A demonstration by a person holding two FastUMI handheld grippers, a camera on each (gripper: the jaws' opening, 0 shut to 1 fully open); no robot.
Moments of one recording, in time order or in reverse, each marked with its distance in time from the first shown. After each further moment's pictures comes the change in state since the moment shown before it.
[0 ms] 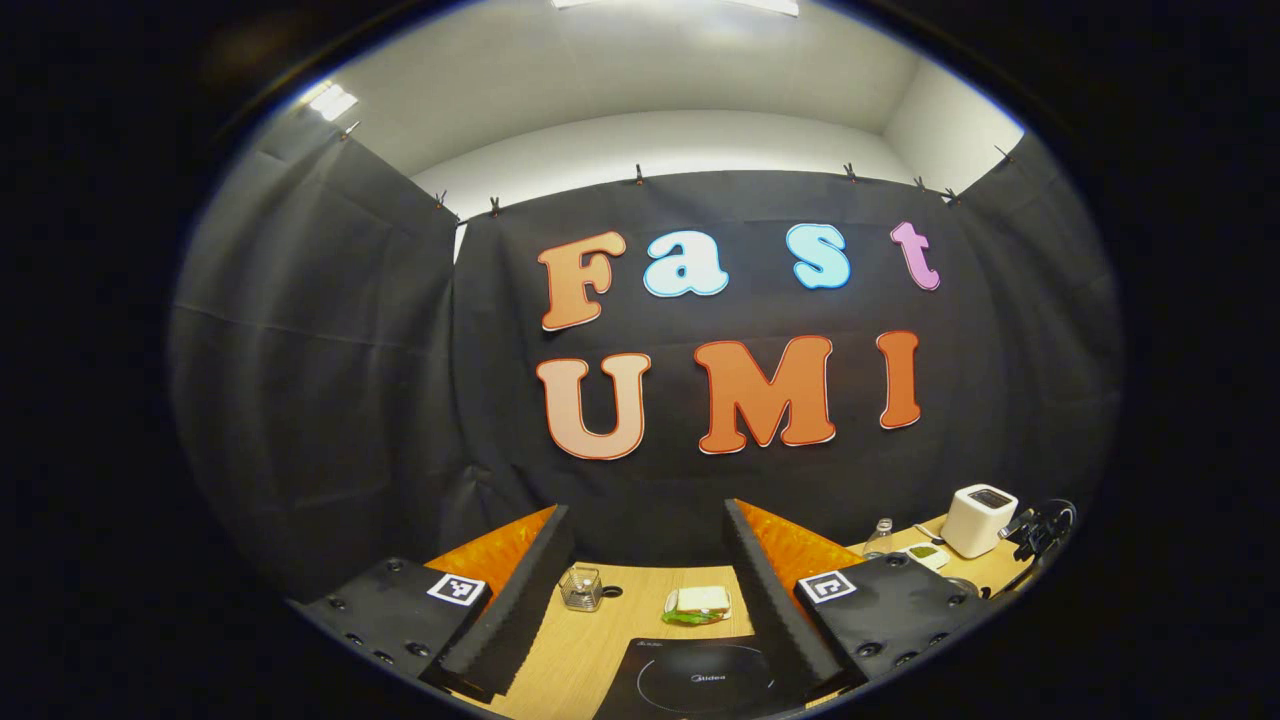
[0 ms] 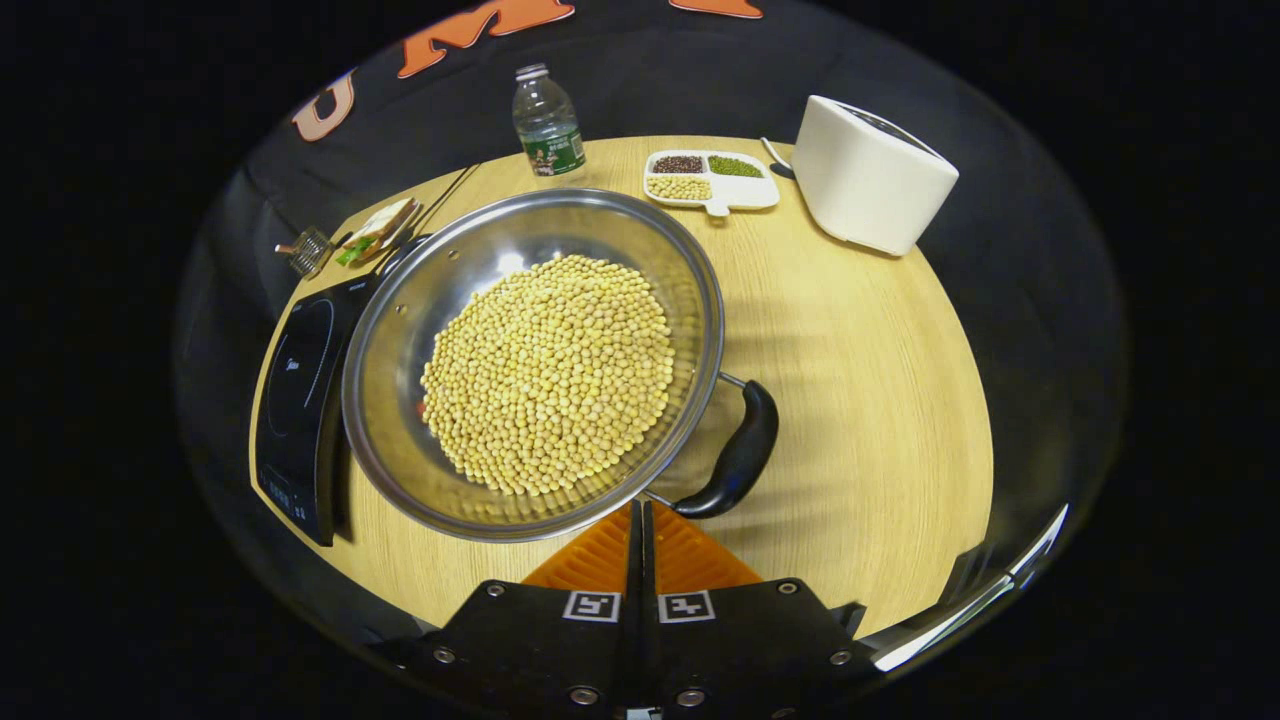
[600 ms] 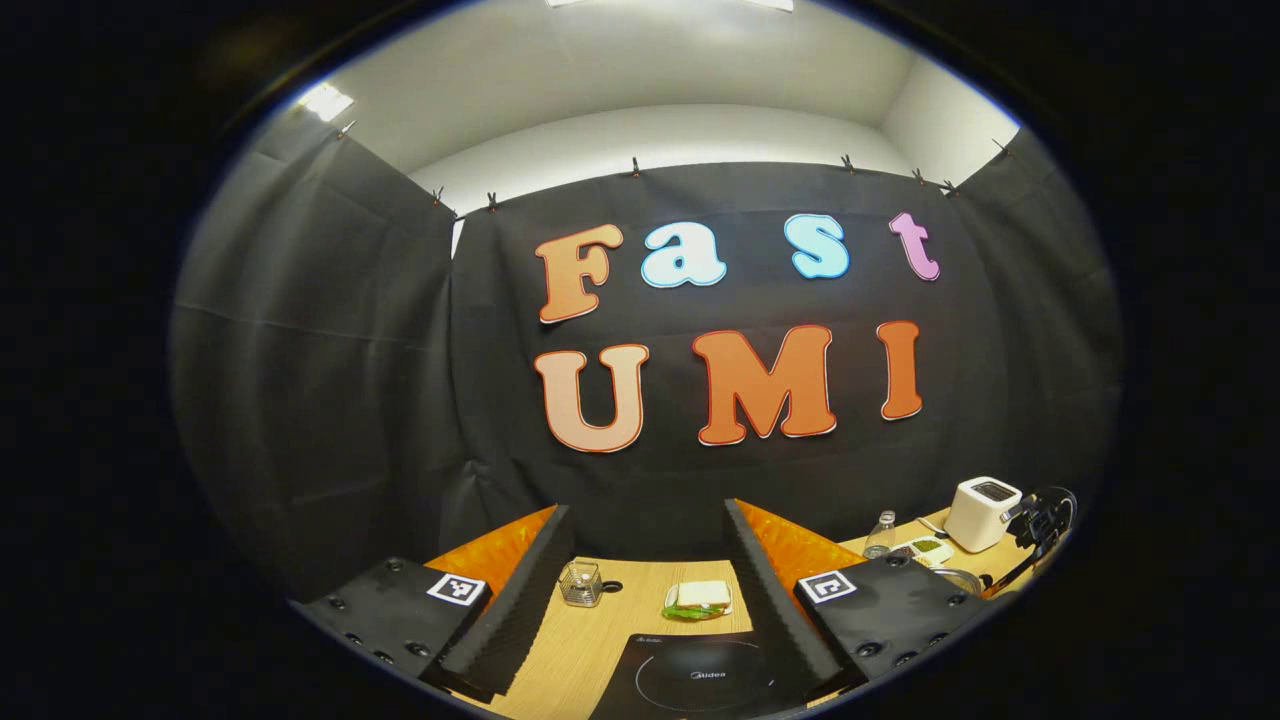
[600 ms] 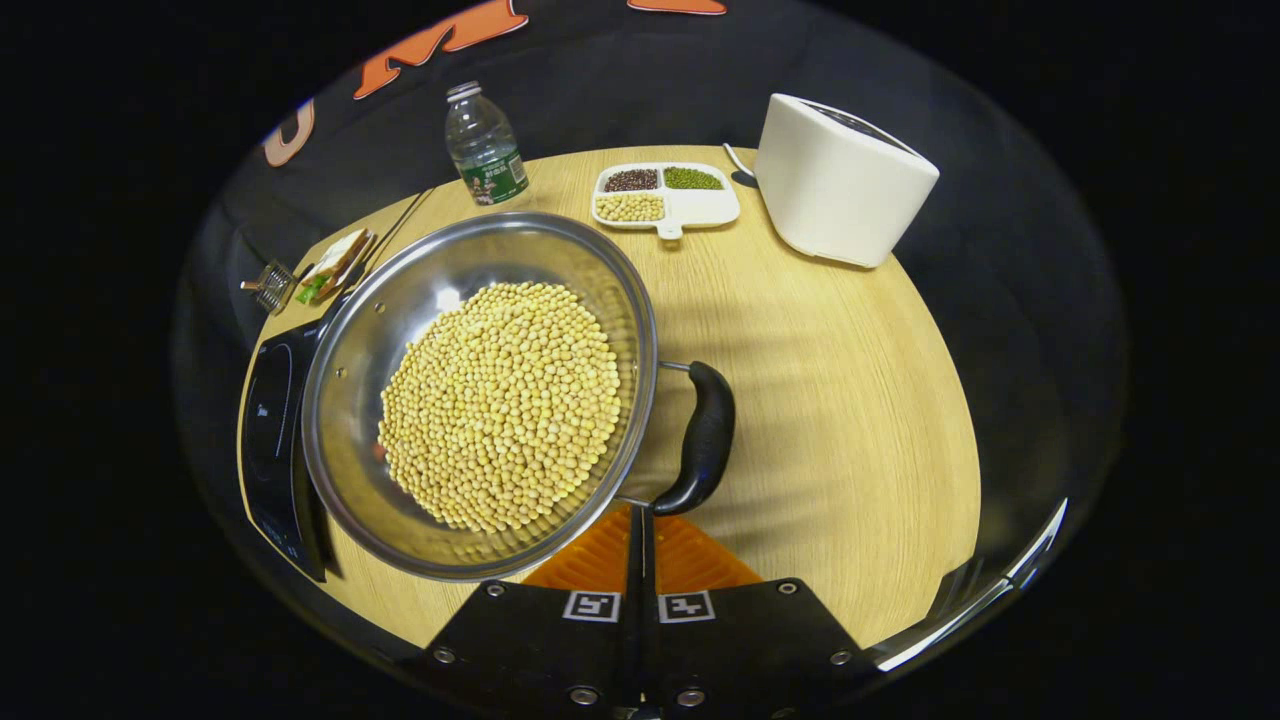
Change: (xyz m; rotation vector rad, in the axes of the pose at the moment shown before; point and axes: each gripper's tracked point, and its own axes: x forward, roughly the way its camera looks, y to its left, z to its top) left arm 0.005 -0.007 -0.012 0.012 0.019 -0.002; right arm 0.021 -0.029 0.034 0.052 -0.042 -0.071
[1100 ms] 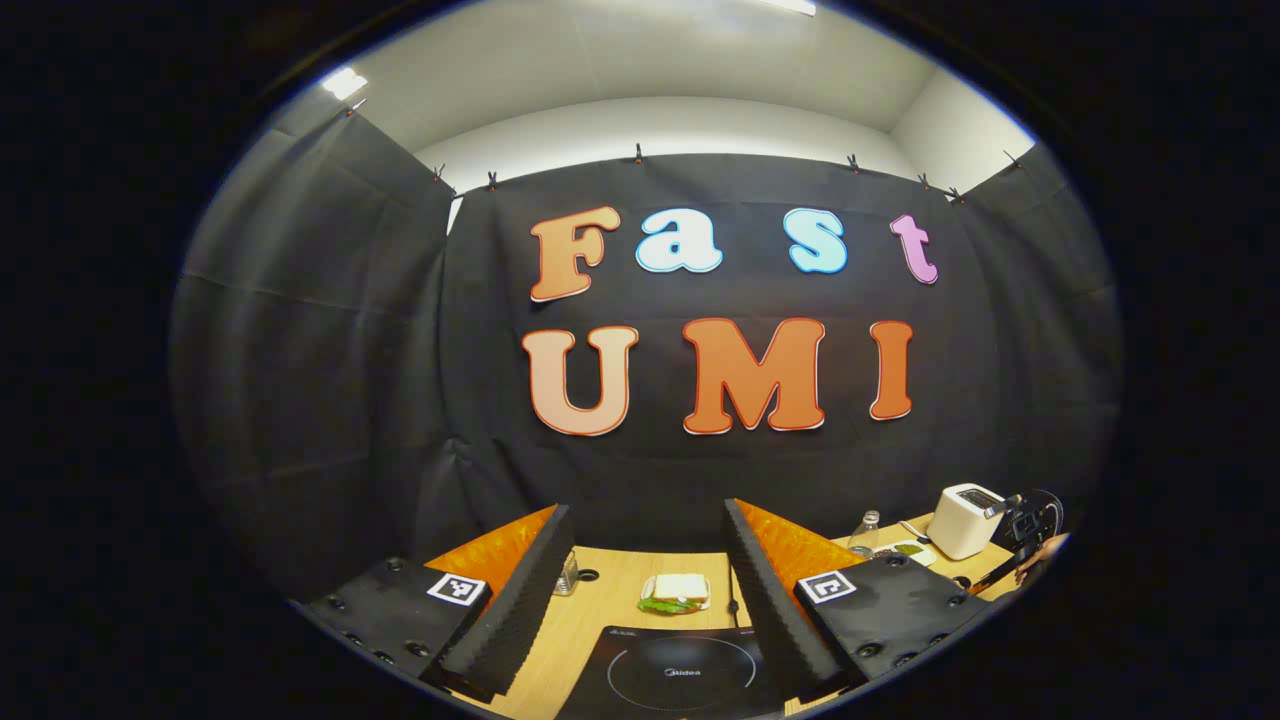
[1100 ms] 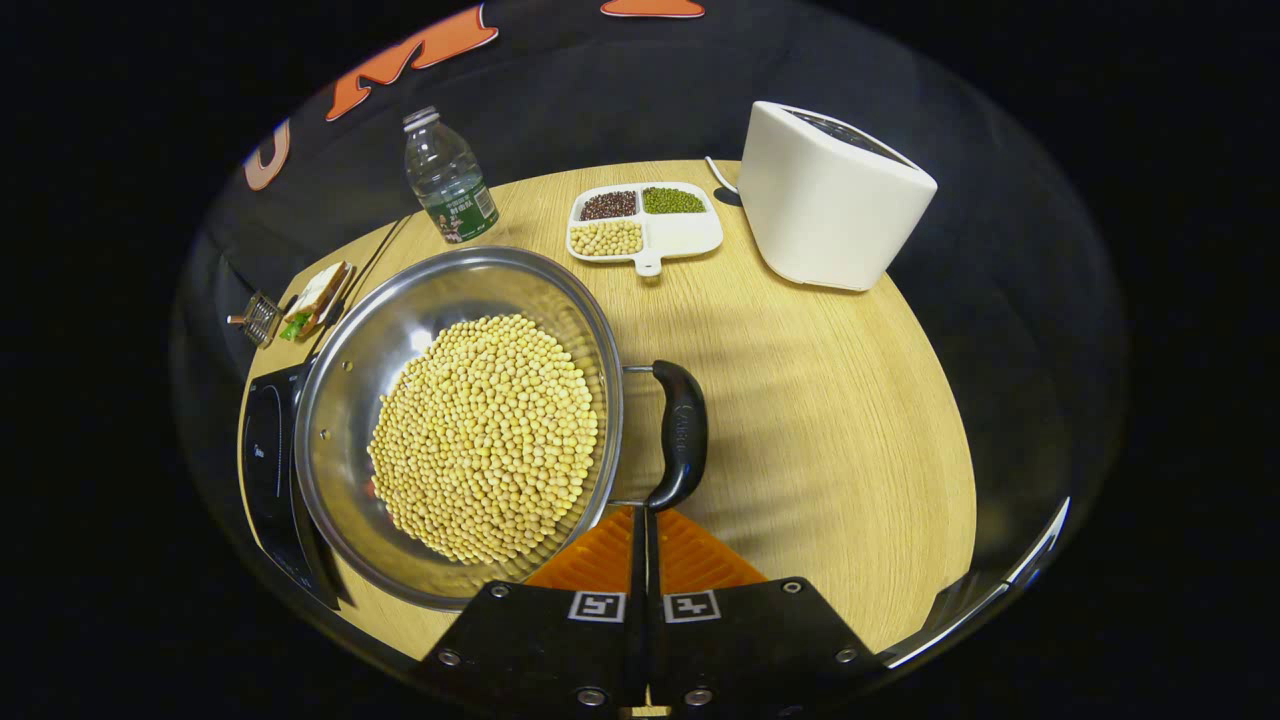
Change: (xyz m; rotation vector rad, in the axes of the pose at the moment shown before) left arm 0.016 -0.022 -0.031 -0.061 0.051 -0.051; right arm 0.013 -0.008 0.031 0.059 -0.029 -0.002
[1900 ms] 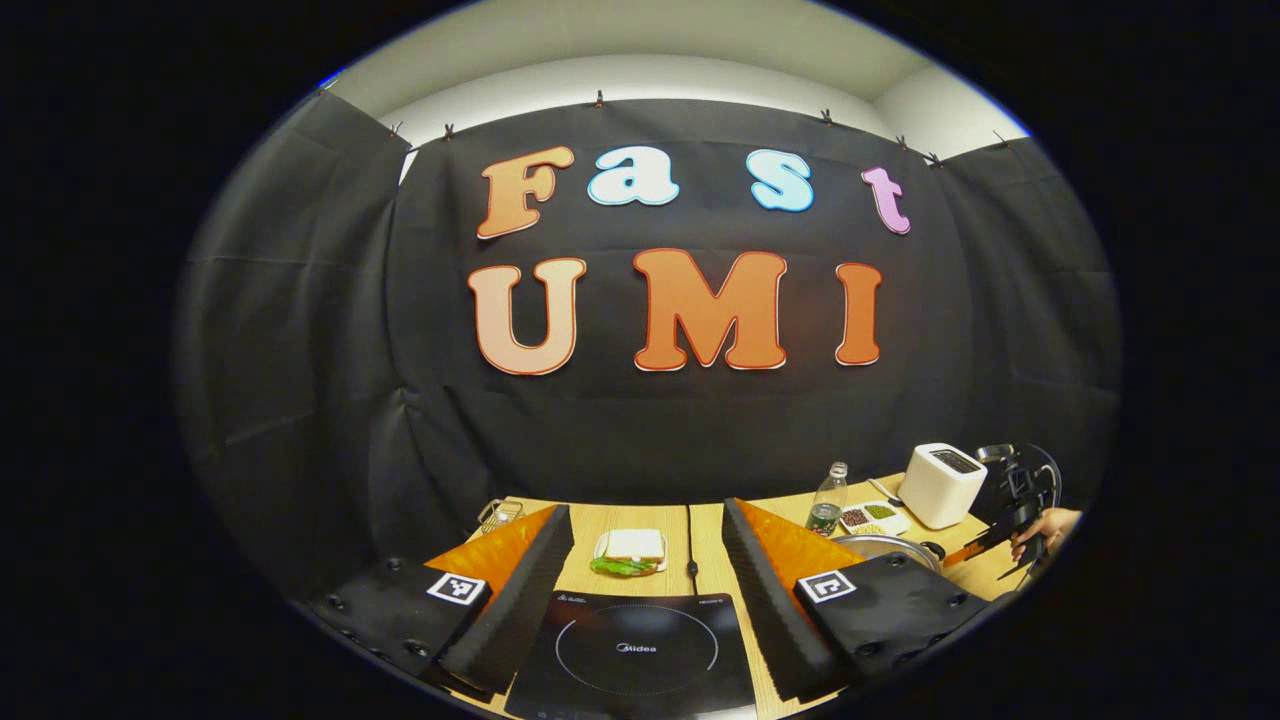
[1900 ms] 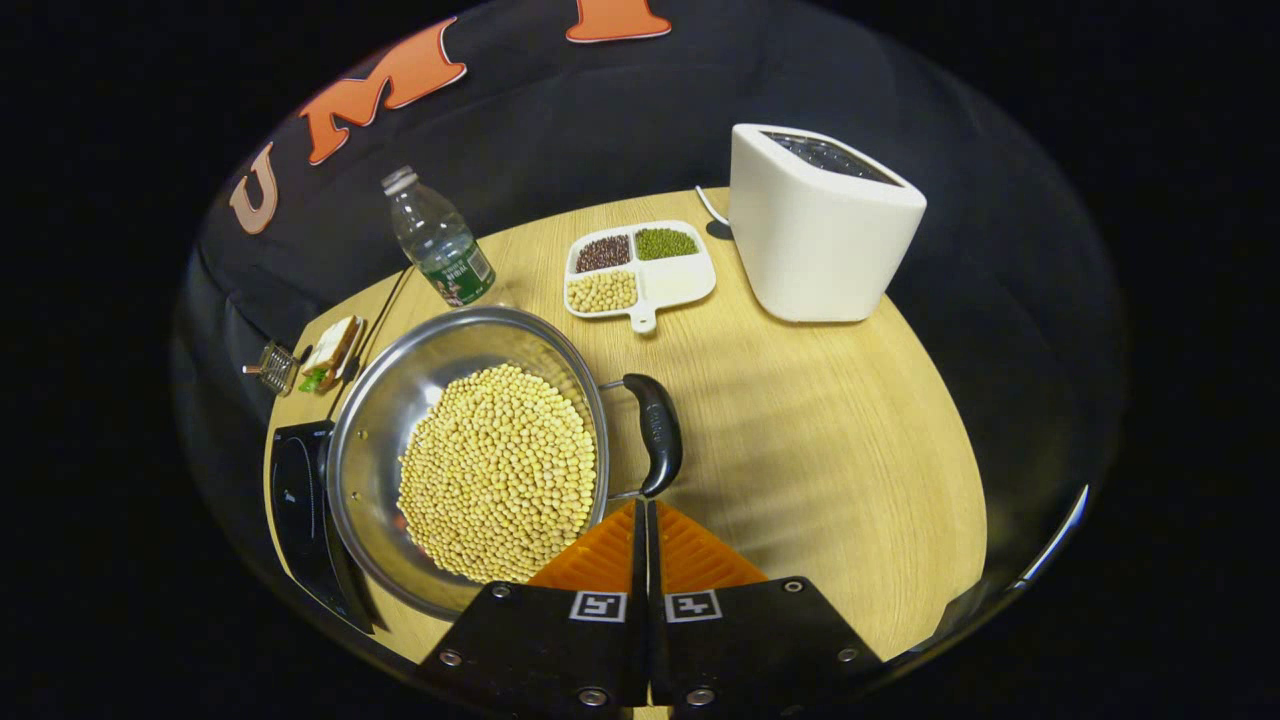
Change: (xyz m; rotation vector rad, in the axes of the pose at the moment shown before) left arm 0.029 -0.059 -0.061 0.005 0.156 -0.096; right arm -0.021 -0.005 0.041 0.077 -0.111 0.061
